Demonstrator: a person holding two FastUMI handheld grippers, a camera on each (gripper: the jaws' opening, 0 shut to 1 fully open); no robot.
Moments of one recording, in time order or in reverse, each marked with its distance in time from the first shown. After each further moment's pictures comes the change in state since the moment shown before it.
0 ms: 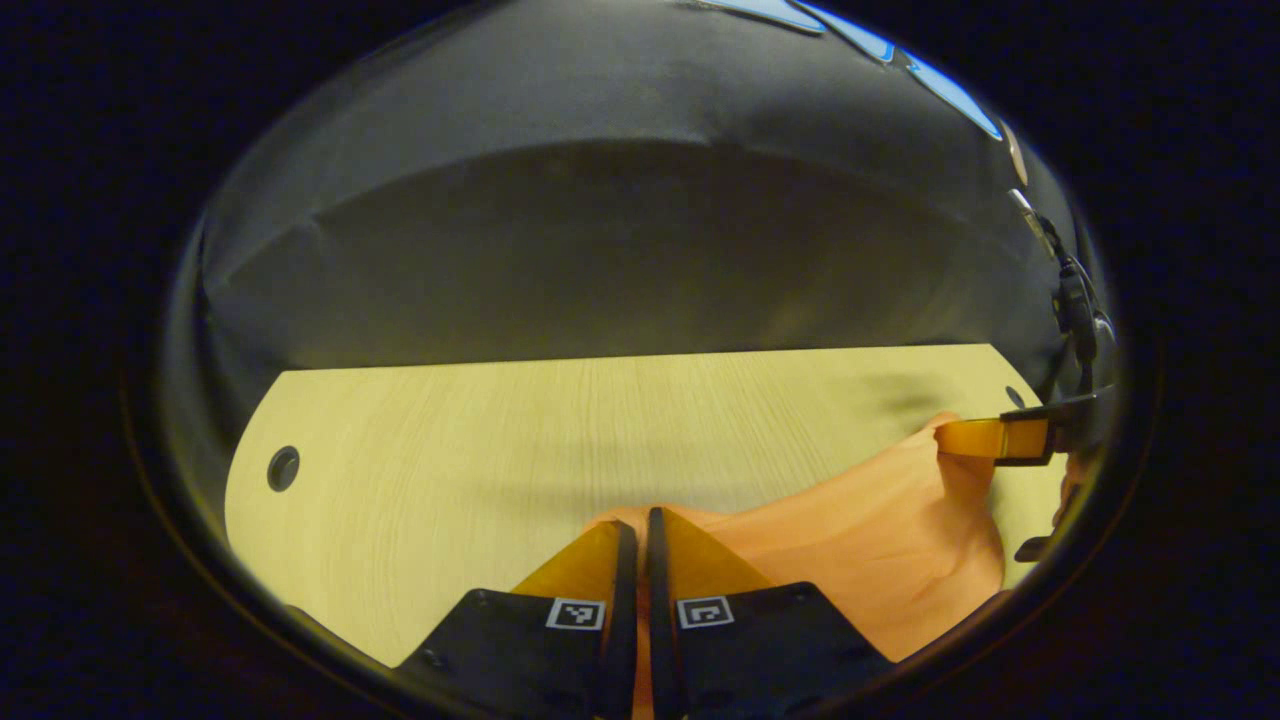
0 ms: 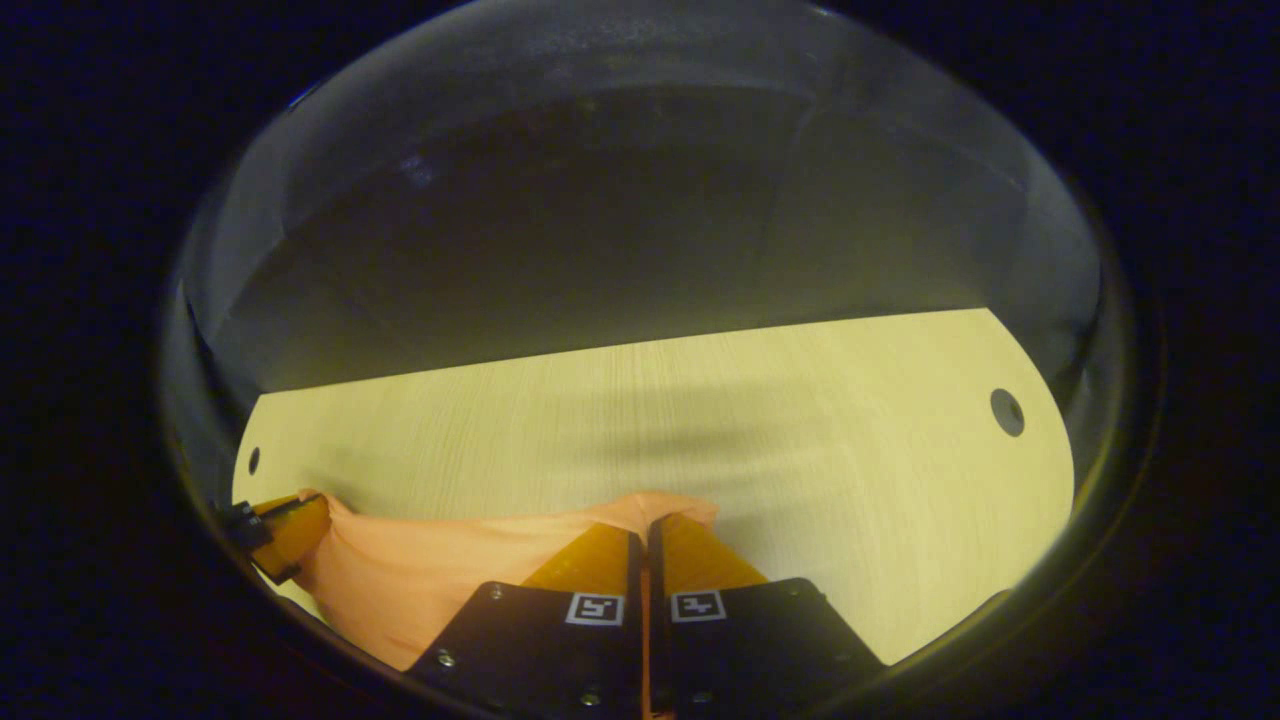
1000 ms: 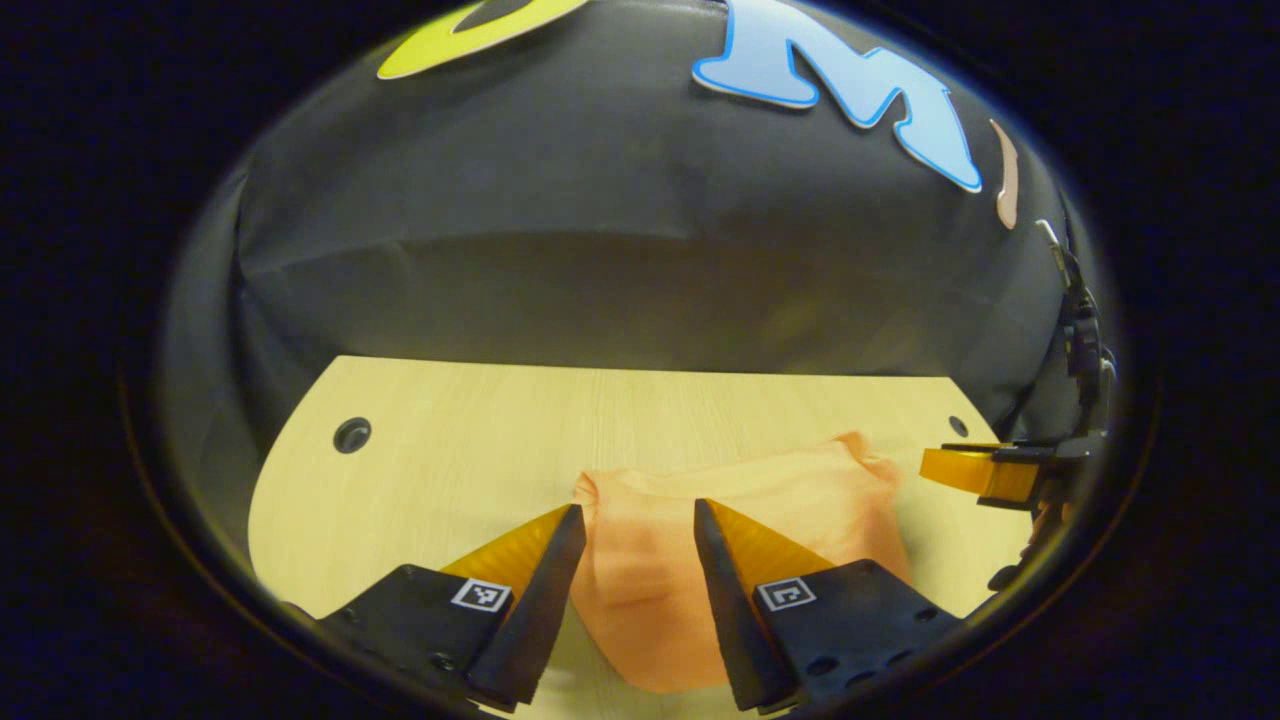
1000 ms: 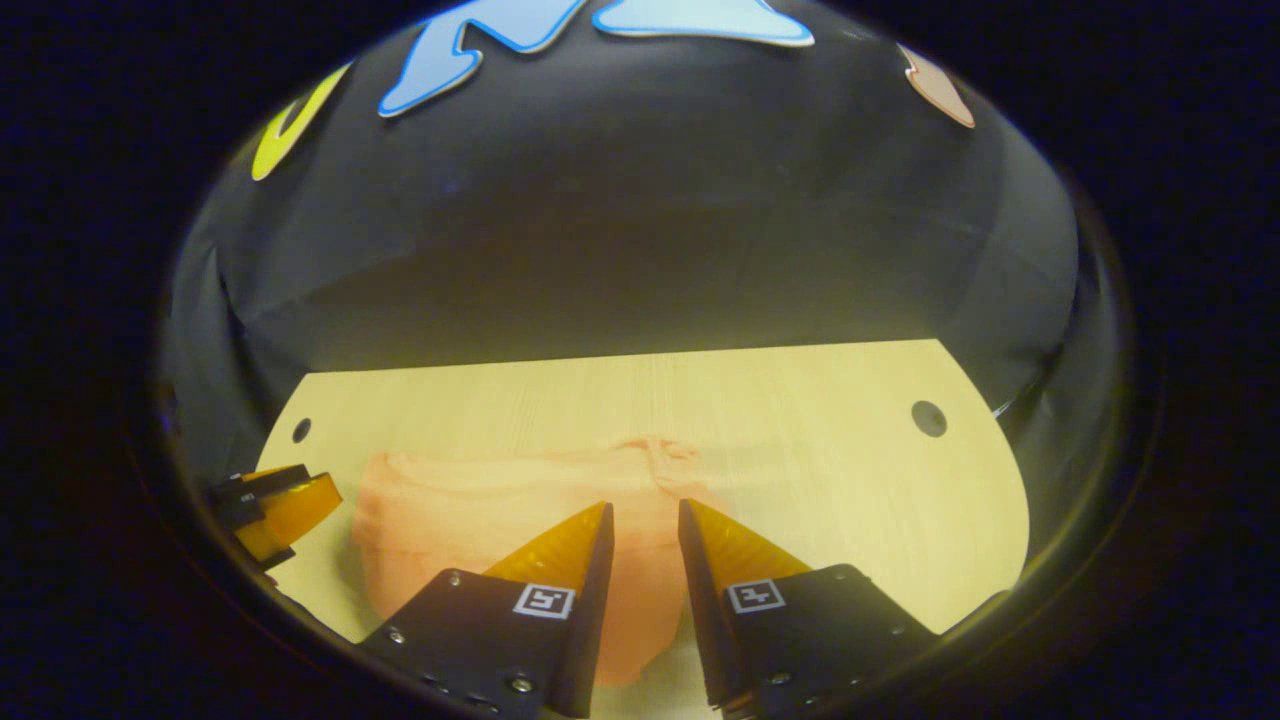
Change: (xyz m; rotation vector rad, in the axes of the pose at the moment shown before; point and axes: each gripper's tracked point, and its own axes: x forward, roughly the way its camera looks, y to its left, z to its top) left arm -0.028 0.005 0.032 -0.090 -0.045 0.010; right arm -0.136 0.002 -0.012 -0.057 -0.070 0.012
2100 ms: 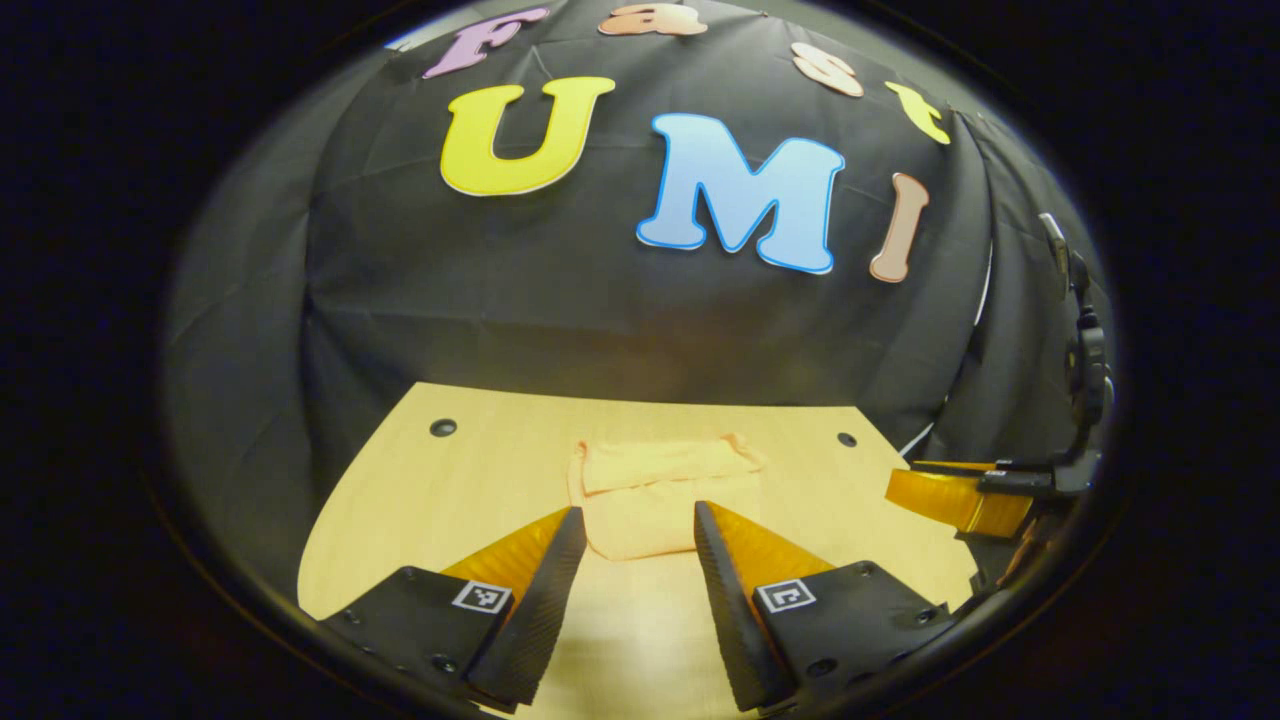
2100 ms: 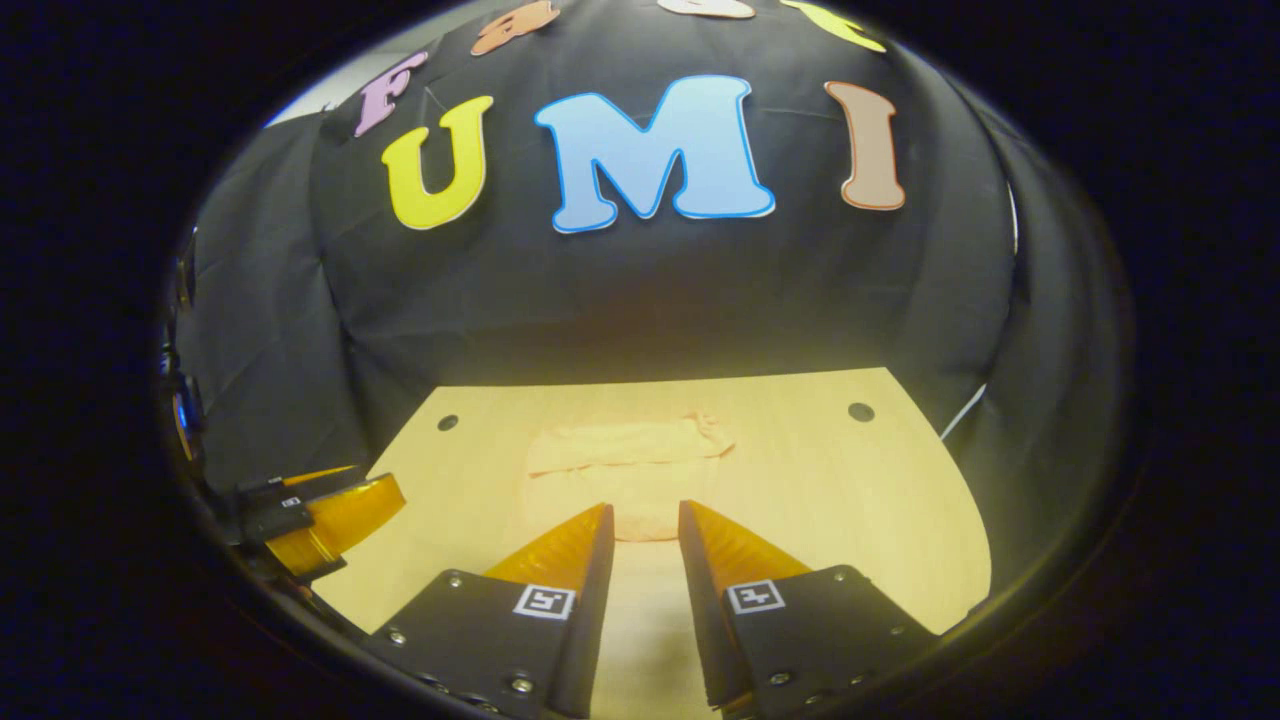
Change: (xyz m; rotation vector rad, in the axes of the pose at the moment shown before) left arm -0.016 -0.017 0.022 -0.013 -0.157 -0.038; right arm -0.270 0.039 -0.052 0.004 -0.176 0.106
